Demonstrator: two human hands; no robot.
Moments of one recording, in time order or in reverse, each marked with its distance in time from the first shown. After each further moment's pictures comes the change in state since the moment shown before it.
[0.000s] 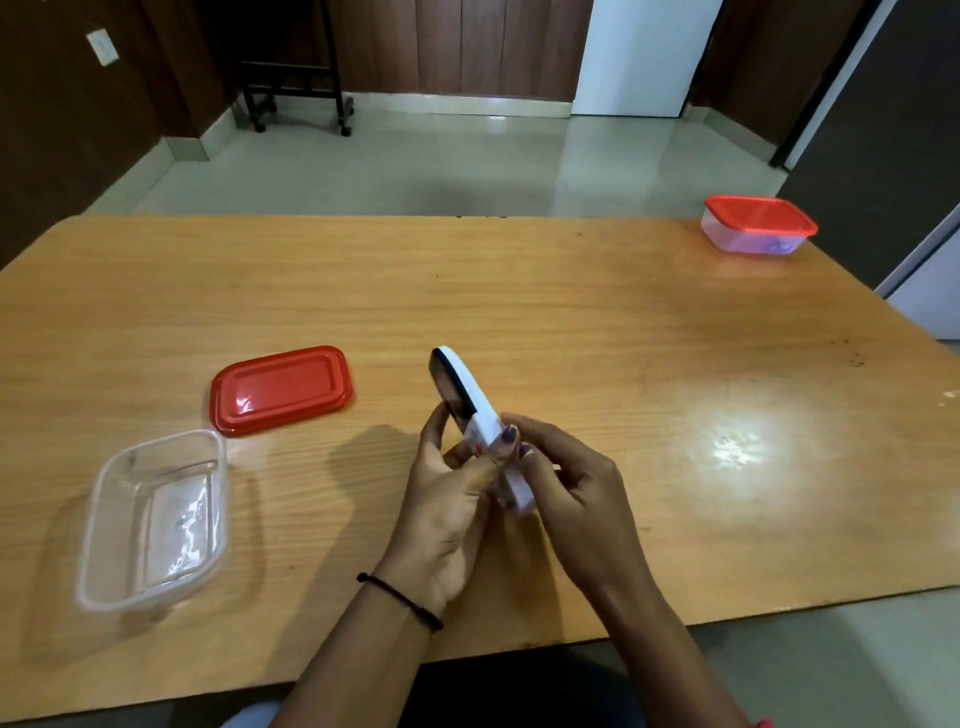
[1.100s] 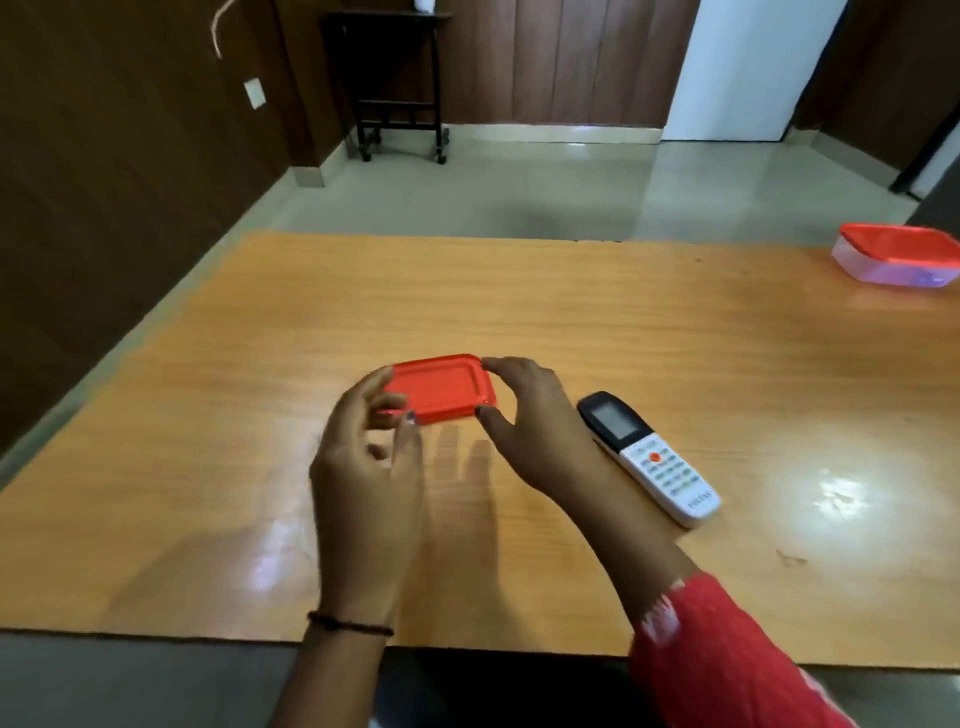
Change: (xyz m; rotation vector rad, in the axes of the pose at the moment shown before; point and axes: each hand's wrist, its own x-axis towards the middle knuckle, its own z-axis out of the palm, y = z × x) left_hand -0.061 0.107 -0.104 0.929 0.596 0.816; right_hand 0.061 -0.043 0.132 -0.513 -0.254 -0.260
